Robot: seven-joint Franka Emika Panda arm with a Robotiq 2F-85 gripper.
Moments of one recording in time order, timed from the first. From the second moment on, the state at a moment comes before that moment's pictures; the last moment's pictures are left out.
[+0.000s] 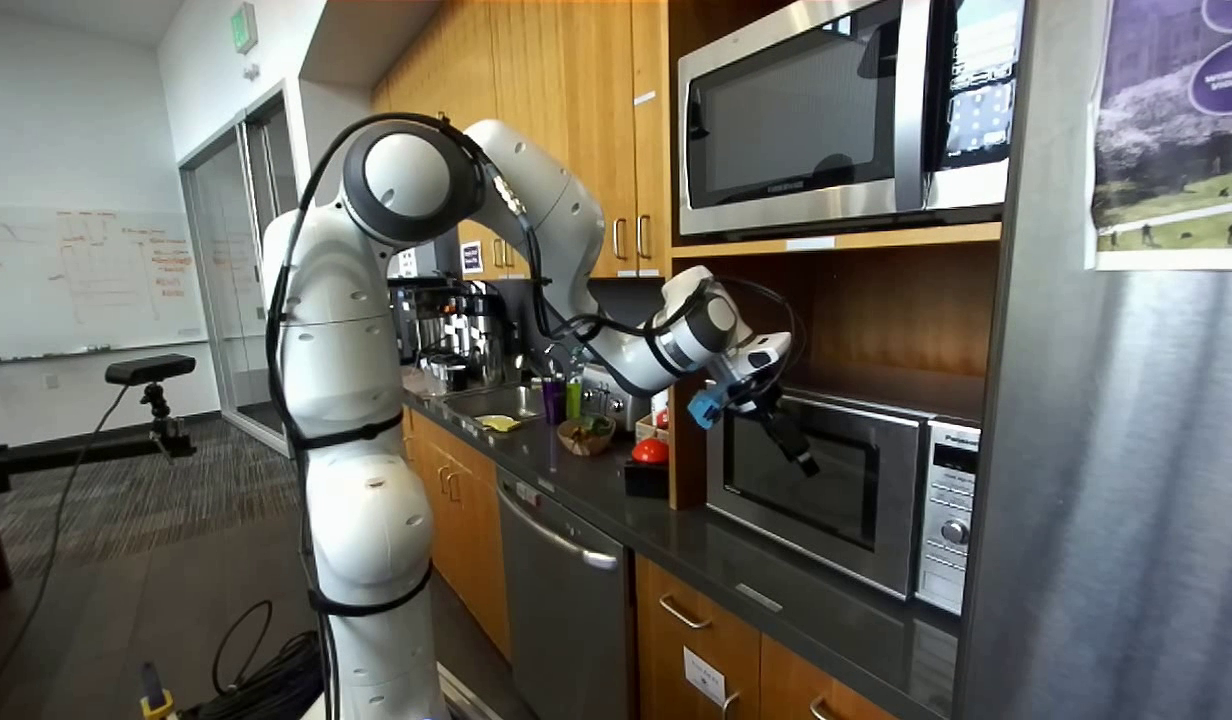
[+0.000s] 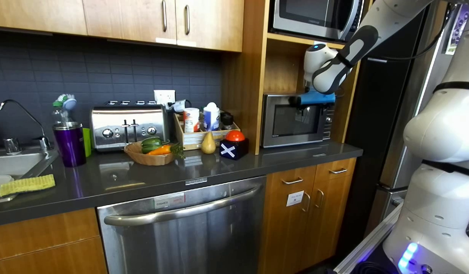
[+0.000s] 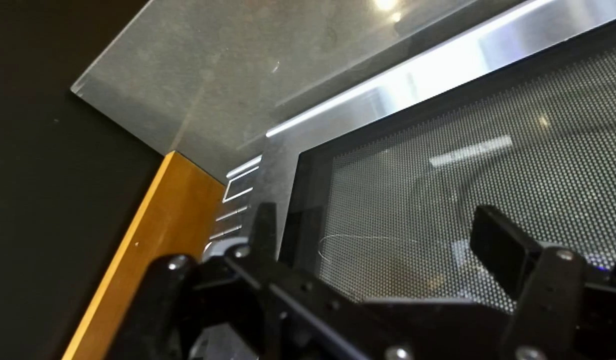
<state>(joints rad) -0.30 -0.05 -0.13 -2.29 -0.74 2.58 1.02</state>
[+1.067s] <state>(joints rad) -0.28 -0.02 -0.20 -2.30 -0.76 2.51 1.00</state>
